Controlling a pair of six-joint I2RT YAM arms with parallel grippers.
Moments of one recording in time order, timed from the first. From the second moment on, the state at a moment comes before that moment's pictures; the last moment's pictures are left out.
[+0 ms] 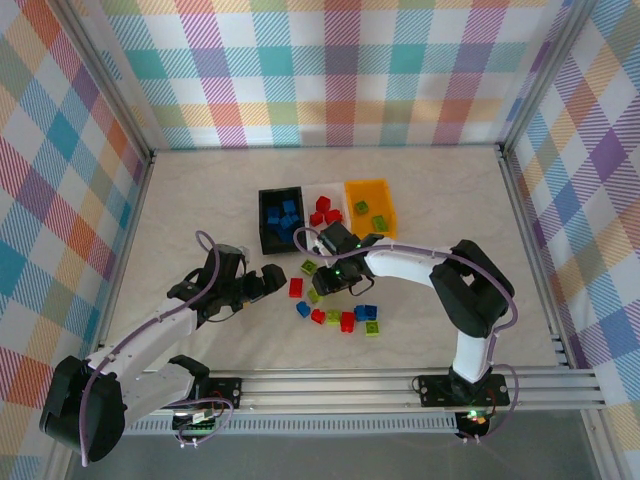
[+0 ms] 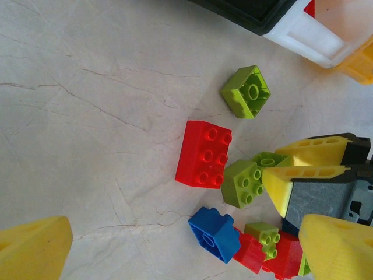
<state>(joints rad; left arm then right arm) -0.42 1.02 0.53 -0.38 0.24 -0.83 0.81 1.83 1.14 -0.49 -0.19 0.35</state>
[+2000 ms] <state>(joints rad) -0.41 1.06 0.50 -0.32 0.26 -0.83 0.89 1.35 0.72 -0.77 -0.09 0.67</state>
